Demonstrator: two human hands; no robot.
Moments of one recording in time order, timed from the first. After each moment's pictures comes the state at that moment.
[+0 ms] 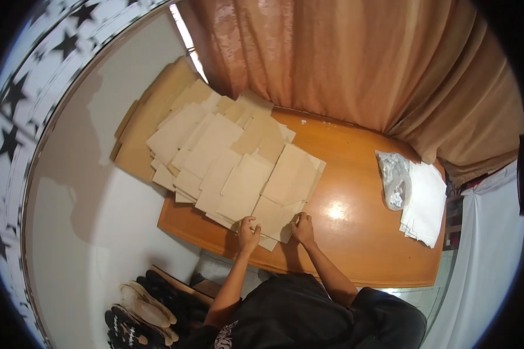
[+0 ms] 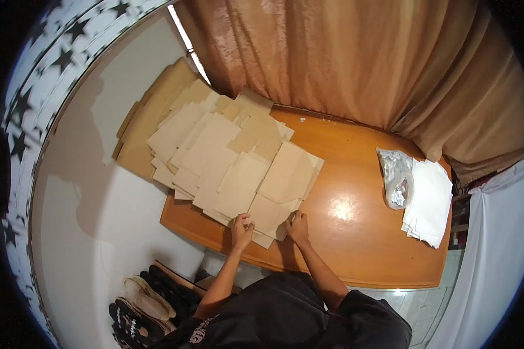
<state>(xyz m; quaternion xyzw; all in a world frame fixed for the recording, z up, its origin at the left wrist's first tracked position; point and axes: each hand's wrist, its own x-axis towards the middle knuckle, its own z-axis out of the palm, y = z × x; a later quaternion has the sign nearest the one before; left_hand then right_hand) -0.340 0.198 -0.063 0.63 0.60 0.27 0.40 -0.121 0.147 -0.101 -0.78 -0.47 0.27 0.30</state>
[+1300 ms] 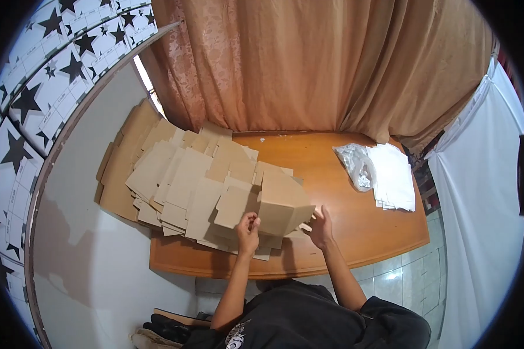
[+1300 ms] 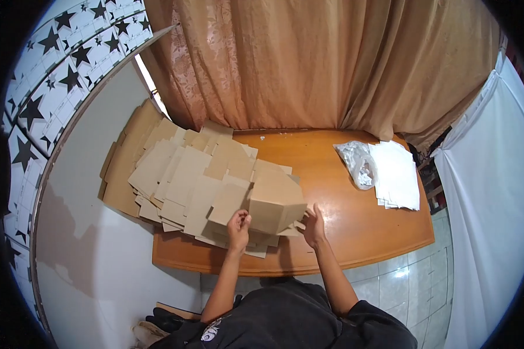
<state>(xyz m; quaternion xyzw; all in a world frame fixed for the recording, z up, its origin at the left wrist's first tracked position) -0.306 0.216 0.035 0.55 0.37 0.39 0.64 -0.083 0.082 0.021 -0.48 -0.07 0.56 0.67</state>
